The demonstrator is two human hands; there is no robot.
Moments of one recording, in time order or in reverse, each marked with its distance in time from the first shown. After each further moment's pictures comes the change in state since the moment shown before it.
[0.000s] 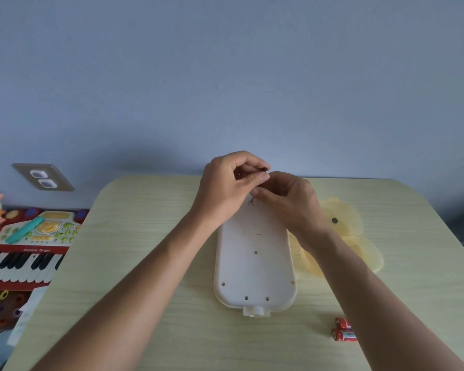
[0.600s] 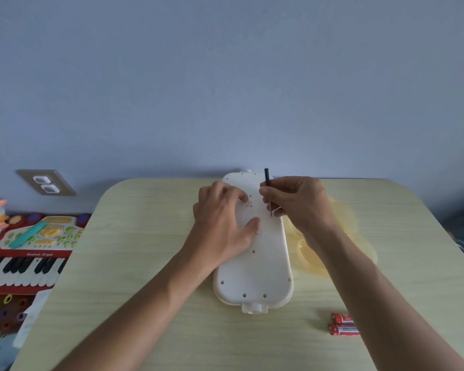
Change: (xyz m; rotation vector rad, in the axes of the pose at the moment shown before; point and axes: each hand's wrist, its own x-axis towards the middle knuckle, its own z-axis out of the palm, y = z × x) left_hand -0.051 -0.018 0.003 0.686 -0.101 -0.074; right_hand -0.007 -0.011 -0.012 -0.003 0.134 0.152
